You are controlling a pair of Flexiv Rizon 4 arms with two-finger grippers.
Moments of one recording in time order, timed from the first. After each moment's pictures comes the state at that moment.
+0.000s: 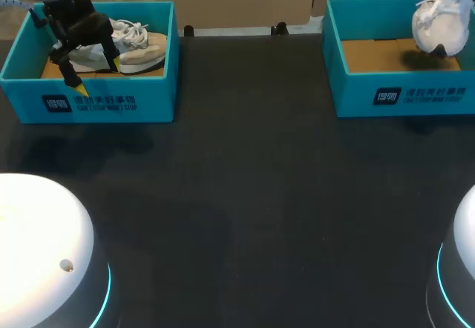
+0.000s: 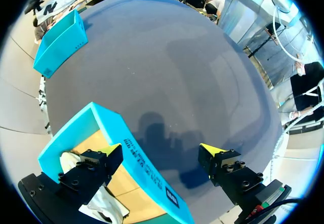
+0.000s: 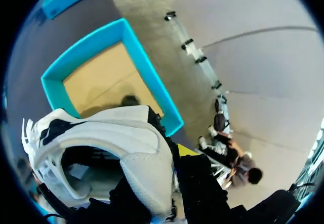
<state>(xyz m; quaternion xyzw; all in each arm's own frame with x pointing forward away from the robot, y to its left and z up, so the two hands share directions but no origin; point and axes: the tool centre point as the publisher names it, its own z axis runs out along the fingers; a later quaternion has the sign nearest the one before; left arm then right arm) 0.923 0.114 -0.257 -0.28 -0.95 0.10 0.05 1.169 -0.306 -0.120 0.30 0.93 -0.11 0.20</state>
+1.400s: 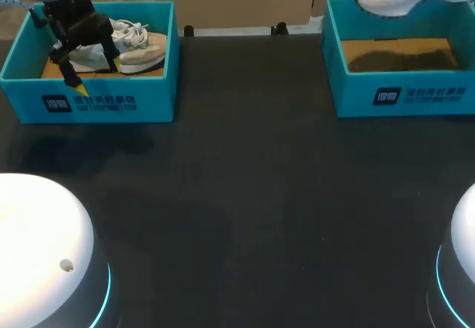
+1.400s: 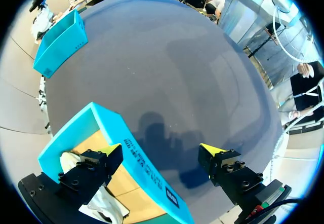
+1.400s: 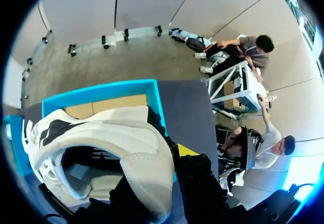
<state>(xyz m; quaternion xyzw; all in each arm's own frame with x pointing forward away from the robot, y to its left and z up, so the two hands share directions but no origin) 0.923 0.114 -0.257 -0.28 -0.95 0.10 0.05 1.125 -0.340 -0.146 0.75 0.63 -0.09 0.18</state>
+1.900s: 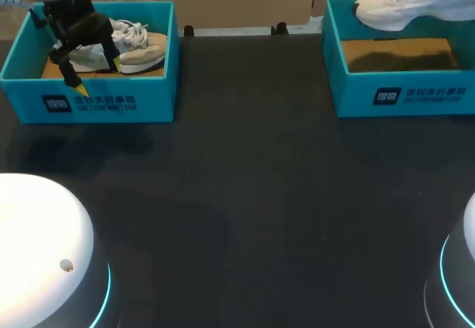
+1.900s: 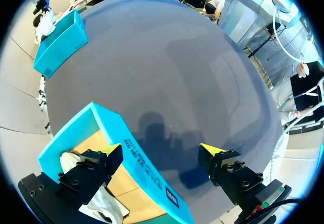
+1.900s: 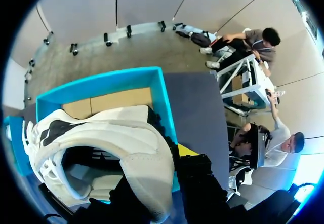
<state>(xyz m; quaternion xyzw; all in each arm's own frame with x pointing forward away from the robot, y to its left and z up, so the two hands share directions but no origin) 0.923 0.114 -0.257 -0.28 -0.95 0.10 0.05 1.118 -0.346 -0.196 0.76 0.62 -0.07 0.15</state>
